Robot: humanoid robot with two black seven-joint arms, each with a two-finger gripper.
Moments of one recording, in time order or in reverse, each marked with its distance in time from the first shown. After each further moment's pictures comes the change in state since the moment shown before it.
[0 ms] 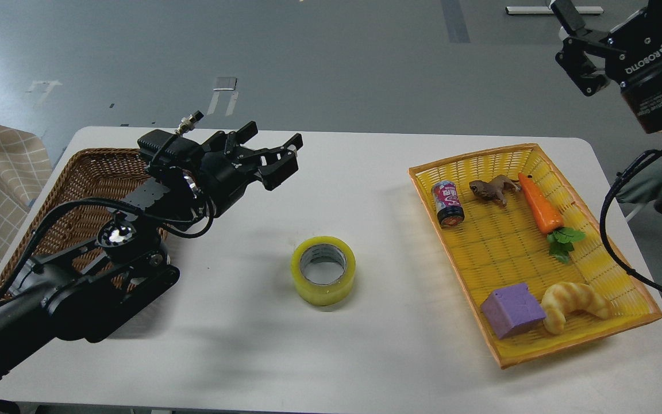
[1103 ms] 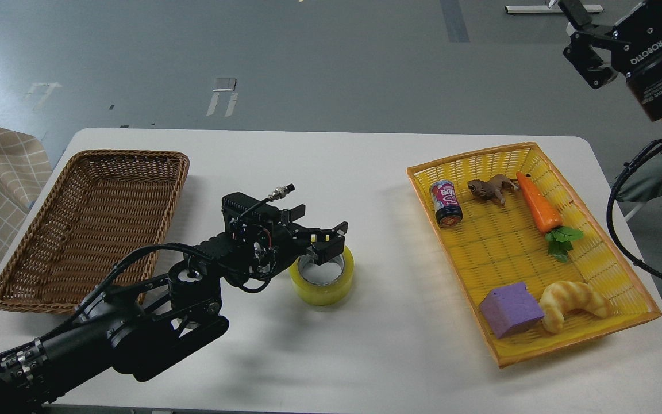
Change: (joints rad) left arm -0.003 -0.179 0.180 0.094 0.043 -0.160 0.106; right arm 0.044 -0.008 0.000 -0.085 -0.006 0.000 -0.025
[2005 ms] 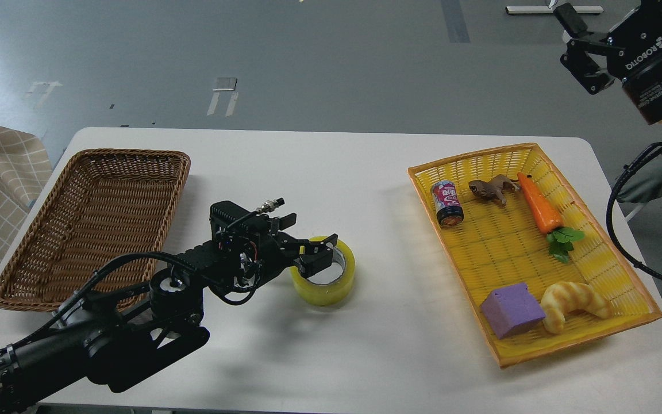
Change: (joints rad) left arm 0.037 0.090 0.030 -0.088 0.014 0.008 -0.019; right arm -0.002 -0.002 -0.001 -0.003 -0.002 0.000 -0.038
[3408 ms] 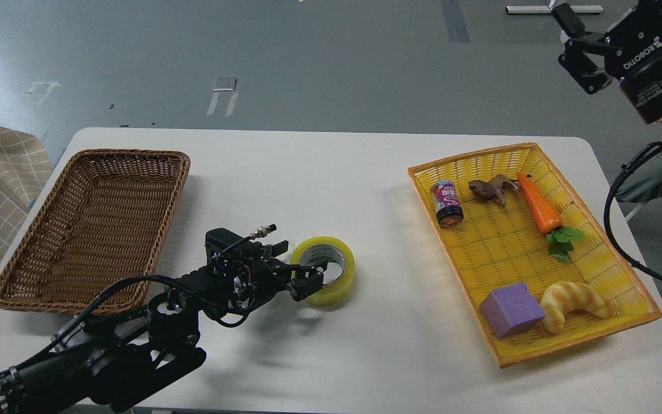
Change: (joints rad) left arm 0.066 -0.025 0.005 0.101 0.009 0.032 -0.062; right arm 0.003 0.004 0.002 -0.001 0.002 -0.007 -0.012
